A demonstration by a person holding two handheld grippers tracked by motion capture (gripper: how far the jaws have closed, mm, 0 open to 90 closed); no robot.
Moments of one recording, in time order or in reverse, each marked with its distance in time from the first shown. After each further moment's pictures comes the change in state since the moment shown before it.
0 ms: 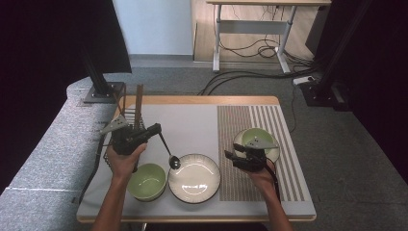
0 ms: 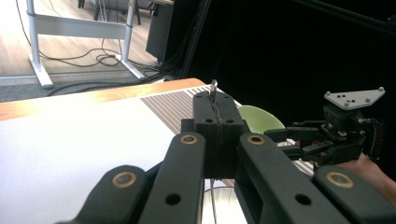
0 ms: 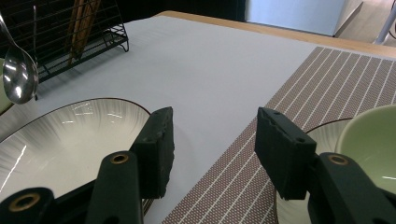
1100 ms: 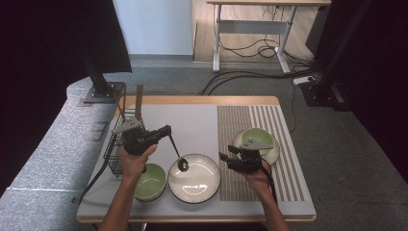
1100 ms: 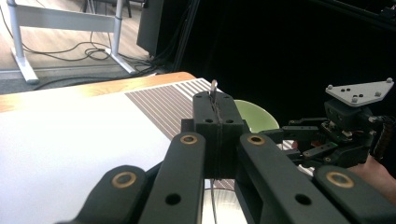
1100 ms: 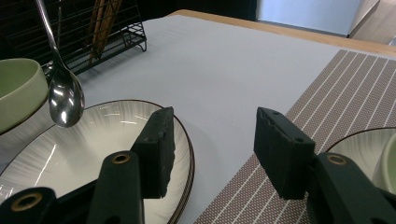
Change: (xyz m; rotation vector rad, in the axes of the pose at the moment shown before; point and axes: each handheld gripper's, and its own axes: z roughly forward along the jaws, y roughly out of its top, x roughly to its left) left arm -0.010 -0.007 0.025 0.027 -0.033 -0.005; right arm 0.019 0.007 0.002 0.016 0.036 -0.011
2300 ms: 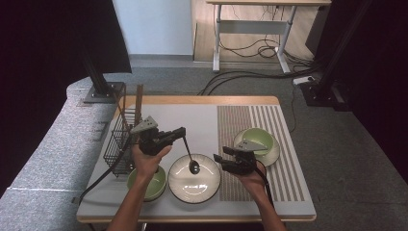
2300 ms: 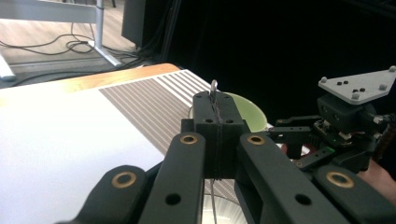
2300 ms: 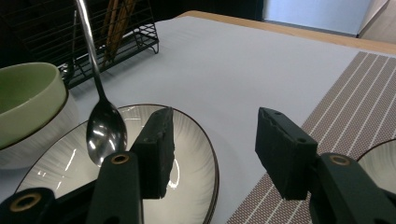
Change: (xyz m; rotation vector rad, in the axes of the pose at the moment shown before) left arm -0.019 -0.002 0.034 0.043 -0.052 0.018; right arm 0.017 0.004 0.006 -0.005 0.020 0.000
